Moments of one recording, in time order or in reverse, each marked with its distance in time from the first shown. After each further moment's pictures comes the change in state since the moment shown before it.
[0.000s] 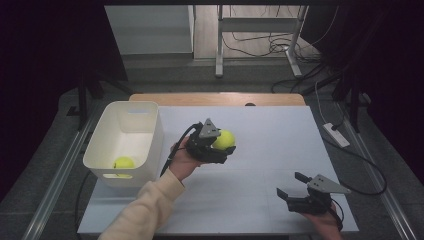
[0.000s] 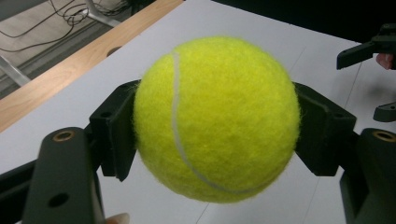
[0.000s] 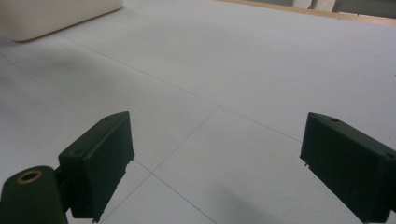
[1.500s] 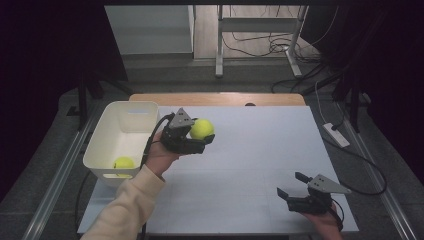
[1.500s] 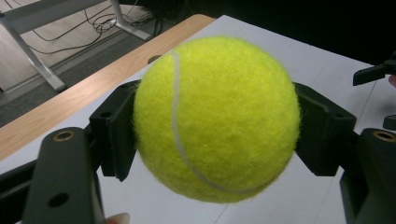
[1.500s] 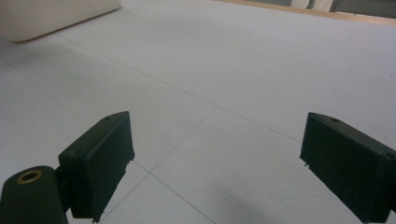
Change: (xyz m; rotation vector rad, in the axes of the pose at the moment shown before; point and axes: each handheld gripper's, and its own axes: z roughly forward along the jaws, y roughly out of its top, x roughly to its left) left arm 0.033 -0.004 -0.052 -0.052 0.064 -0.054; right arm -0.001 0.000 0.000 0.000 -0.007 0.003
